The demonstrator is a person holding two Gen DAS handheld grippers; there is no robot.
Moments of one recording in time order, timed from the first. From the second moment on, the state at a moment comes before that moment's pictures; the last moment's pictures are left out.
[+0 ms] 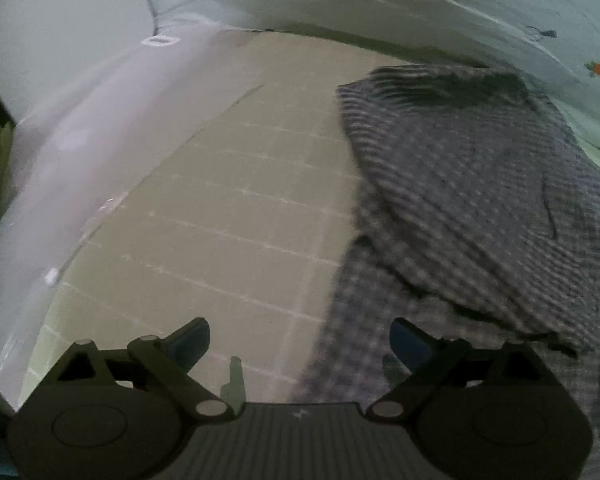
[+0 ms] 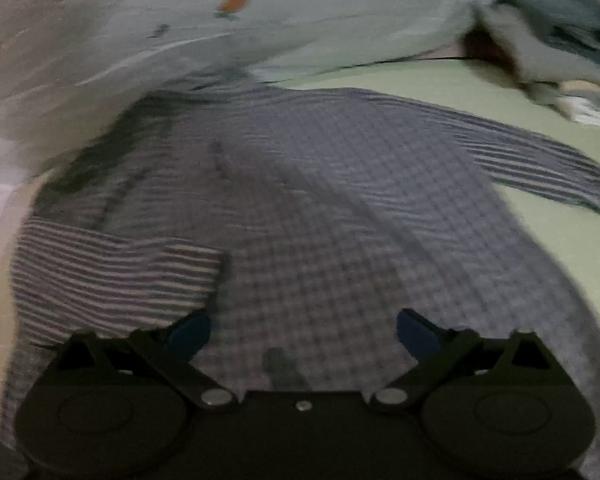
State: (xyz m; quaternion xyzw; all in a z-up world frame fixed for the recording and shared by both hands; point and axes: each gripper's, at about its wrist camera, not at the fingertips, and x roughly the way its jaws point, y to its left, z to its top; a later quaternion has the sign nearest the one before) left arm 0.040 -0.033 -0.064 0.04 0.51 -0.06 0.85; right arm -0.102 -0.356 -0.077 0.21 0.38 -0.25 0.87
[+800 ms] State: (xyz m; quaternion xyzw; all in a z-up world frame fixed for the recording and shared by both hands) left arm 0.040 -0.074 -0.027 0.02 0.42 -0.07 0.90; right arm -0.058 -0.469 -0.020 0.13 0.29 -0.24 0.92
